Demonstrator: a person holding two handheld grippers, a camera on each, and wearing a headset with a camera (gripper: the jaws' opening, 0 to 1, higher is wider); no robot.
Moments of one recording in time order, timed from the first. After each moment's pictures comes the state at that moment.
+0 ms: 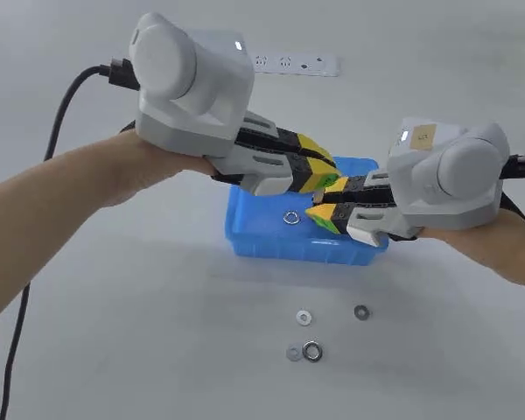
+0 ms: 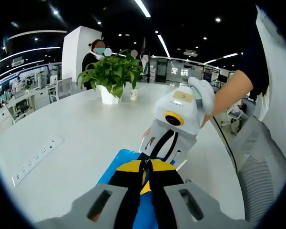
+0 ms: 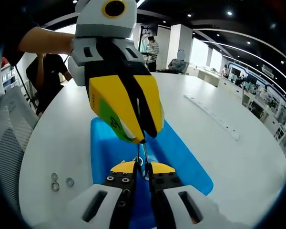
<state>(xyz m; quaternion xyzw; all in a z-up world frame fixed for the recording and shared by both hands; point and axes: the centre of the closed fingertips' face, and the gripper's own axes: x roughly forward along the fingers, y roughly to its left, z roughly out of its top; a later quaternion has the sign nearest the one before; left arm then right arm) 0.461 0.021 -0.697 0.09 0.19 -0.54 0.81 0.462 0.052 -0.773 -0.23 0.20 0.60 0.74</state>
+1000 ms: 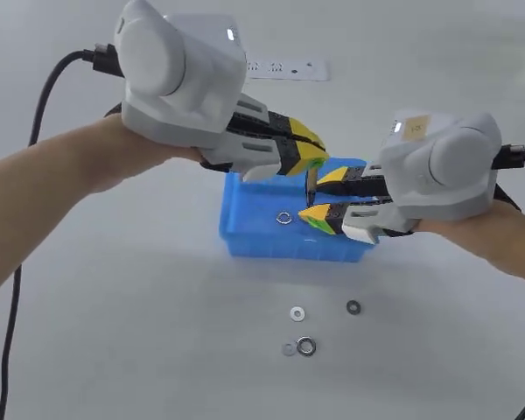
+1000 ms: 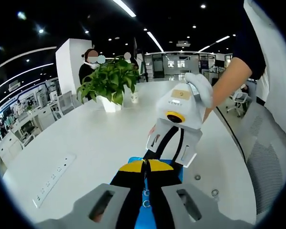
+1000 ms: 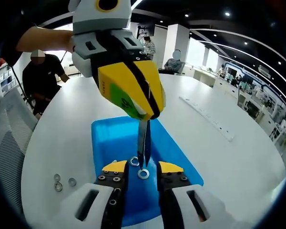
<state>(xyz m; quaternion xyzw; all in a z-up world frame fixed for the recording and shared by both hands) 0.462 0.024 -0.670 0.17 0.14 -0.53 0.82 0.464 0.044 -0.758 -0.24 0.20 0.57 0.76</state>
